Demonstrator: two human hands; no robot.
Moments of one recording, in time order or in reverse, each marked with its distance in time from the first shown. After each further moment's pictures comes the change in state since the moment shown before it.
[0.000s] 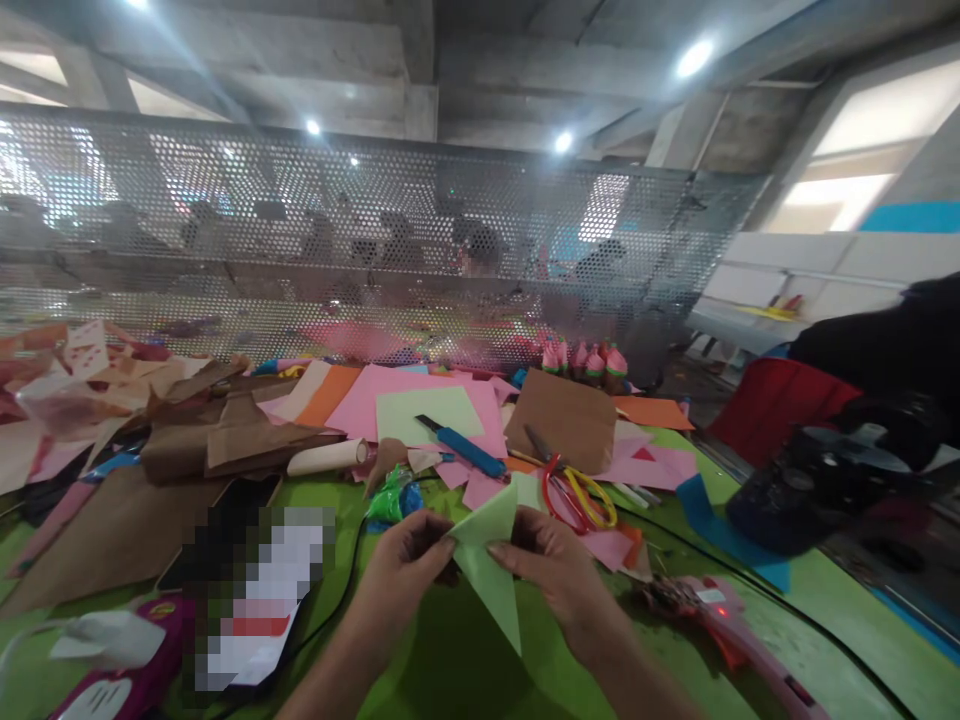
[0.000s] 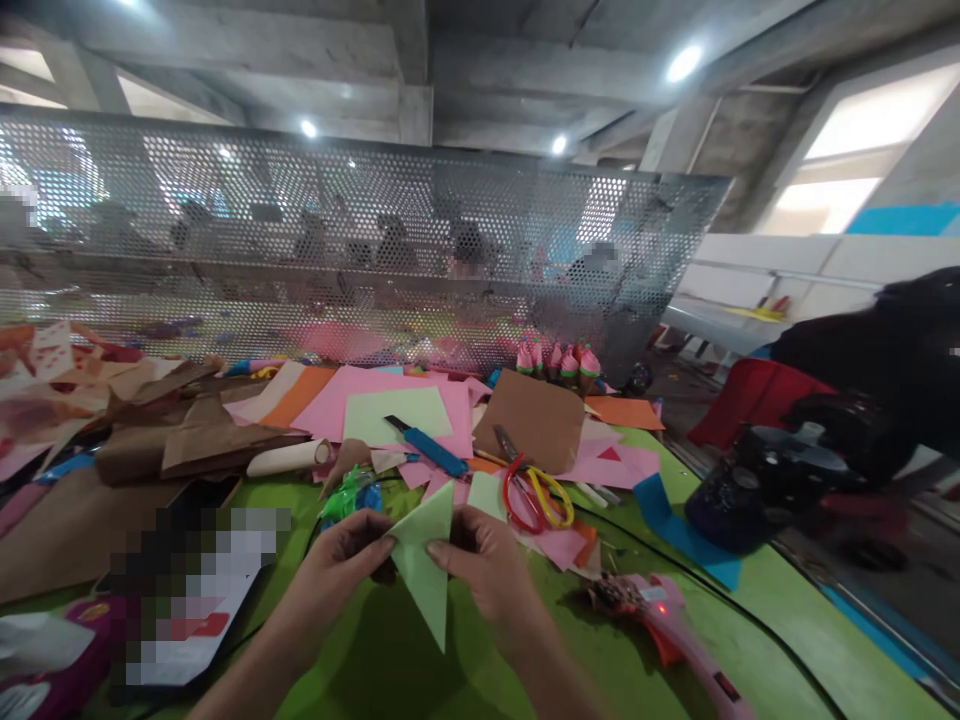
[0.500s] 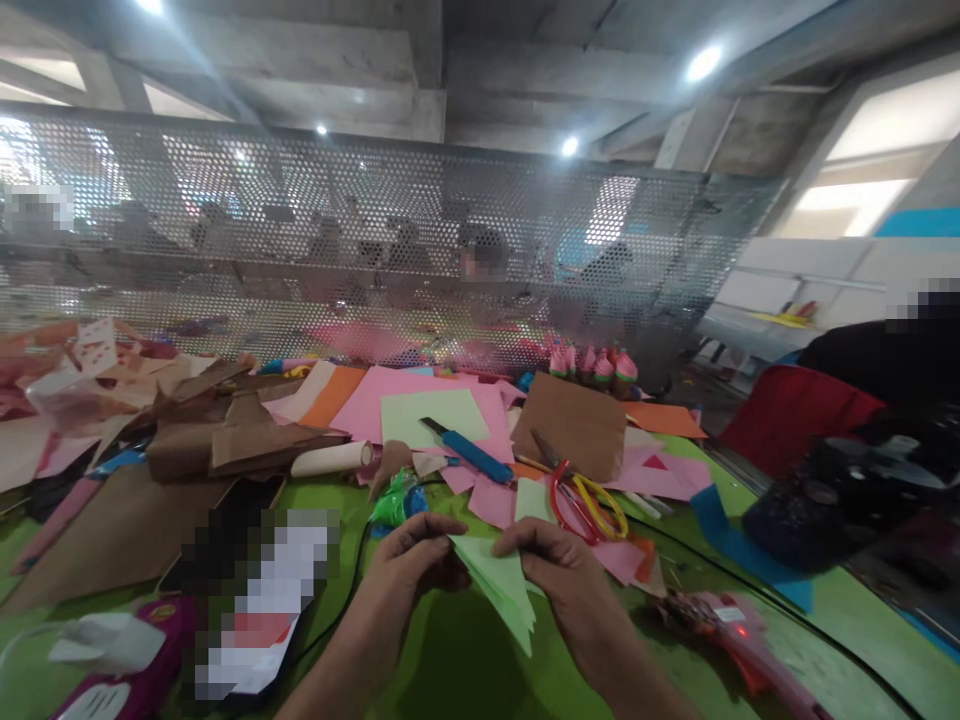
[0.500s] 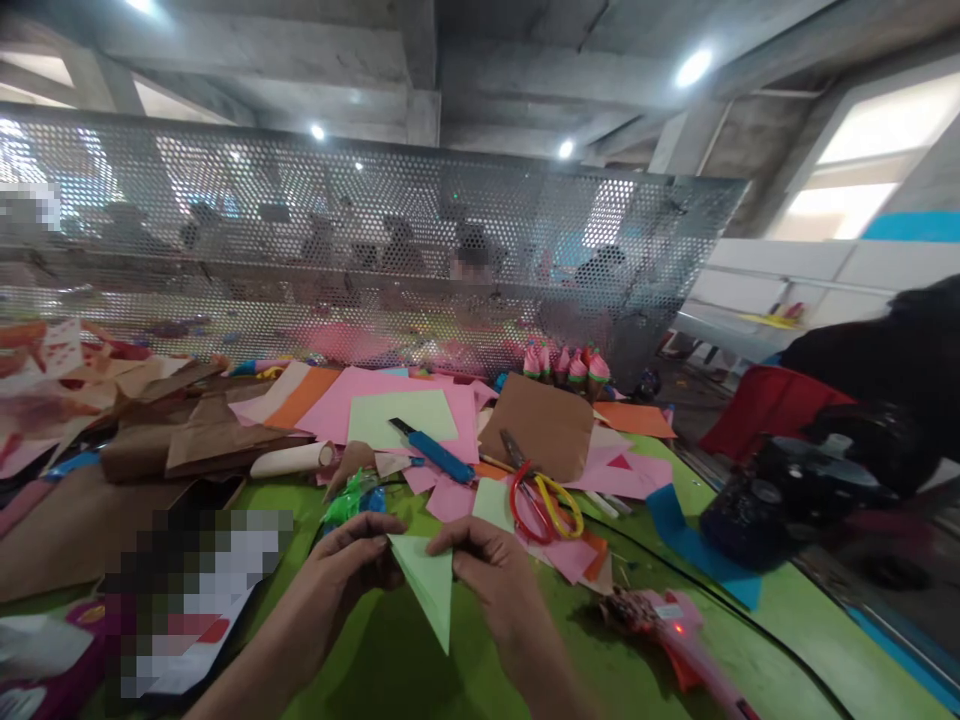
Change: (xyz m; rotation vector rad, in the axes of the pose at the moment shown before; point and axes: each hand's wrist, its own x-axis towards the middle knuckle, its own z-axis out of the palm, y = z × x) left_hand 0.006 -0.010 -0.006 -0.313 0.027 -0.140; right_hand -0.002 0.002 0.000 -0.097 0.123 -0.010
